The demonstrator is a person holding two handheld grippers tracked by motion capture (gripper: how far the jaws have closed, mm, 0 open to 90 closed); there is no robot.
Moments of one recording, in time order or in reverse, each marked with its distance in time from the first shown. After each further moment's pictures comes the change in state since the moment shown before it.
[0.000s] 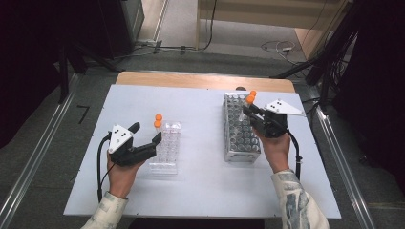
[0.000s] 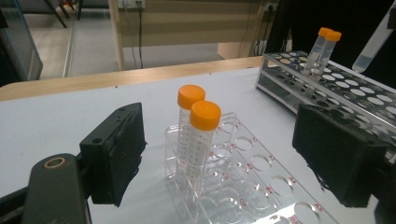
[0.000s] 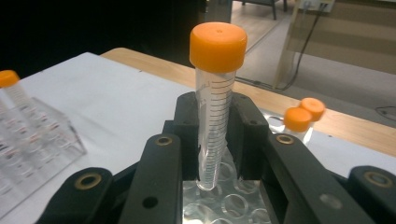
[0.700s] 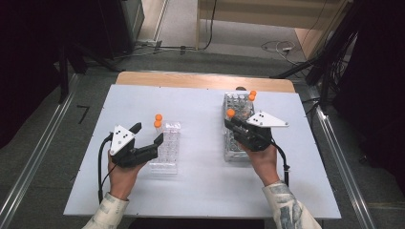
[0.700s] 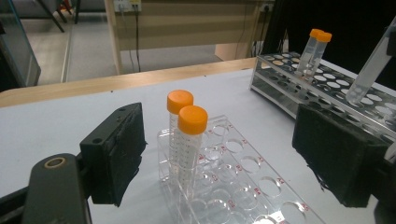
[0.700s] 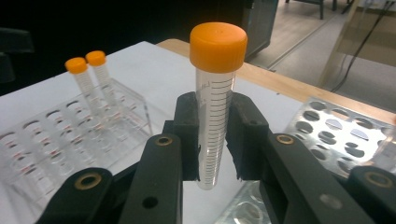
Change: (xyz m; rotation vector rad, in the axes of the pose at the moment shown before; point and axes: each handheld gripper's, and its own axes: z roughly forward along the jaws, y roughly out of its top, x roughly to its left) left arm -0.007 0.003 -0.003 -0.006 -0.008 0.020; right arm 0.050 -0.010 -0.002 0.013 0.153 -0.053
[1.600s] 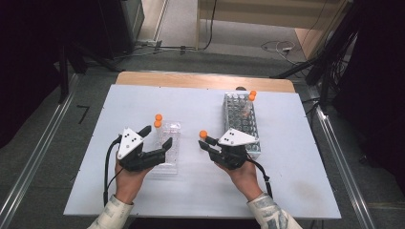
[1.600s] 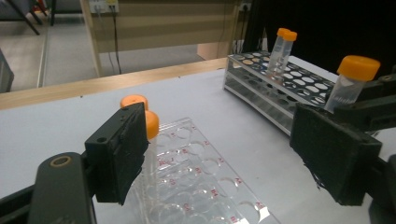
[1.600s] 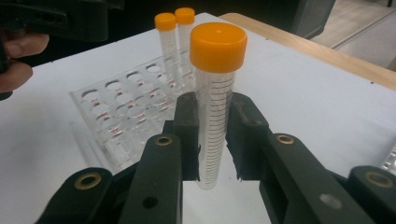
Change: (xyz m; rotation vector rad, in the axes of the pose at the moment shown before) left arm -0.023 0.002 0.000 0.002 -0.087 0.028; right arm 0.062 -0.022 0.023 0.081 0.158 -0.070
